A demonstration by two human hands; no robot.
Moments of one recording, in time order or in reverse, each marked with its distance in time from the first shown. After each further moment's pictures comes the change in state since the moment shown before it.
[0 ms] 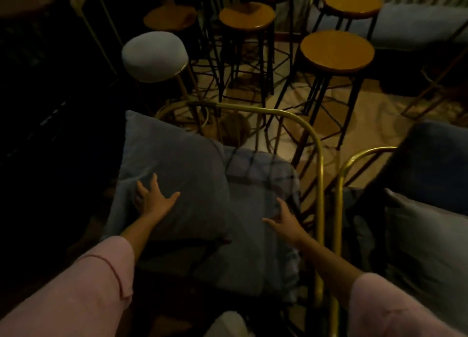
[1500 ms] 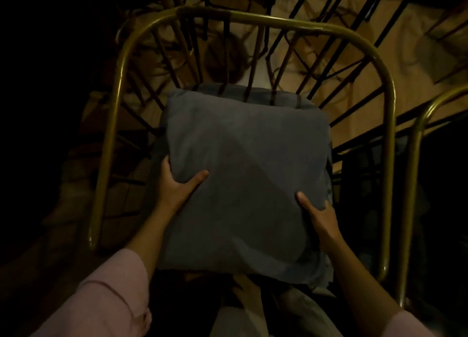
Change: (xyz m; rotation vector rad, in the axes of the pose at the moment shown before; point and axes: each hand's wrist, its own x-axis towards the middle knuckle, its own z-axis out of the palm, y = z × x) left_hand 0.105 -0.069 0.084 -0.542 -0.244 0.084; right_hand 0.035 0.021 0.100 0.497 0.382 0.352
